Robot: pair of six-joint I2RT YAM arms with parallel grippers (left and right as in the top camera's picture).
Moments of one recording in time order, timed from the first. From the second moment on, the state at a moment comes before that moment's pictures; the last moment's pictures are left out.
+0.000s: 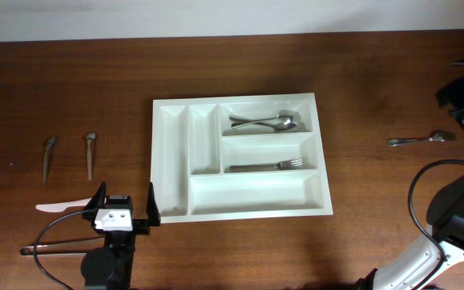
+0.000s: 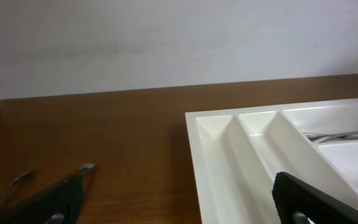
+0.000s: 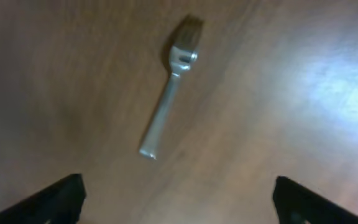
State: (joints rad) left arm -0.02 0.01 0.01 -0.08 -0.01 0.05; right arm -0.53 2.02 1.98 -1.26 0.06 0.66
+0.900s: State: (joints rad) left arm -0.02 0.01 0.01 -0.08 -0.01 0.05; right arm -0.58 2.06 1.91 -1.27 0.08 1.04
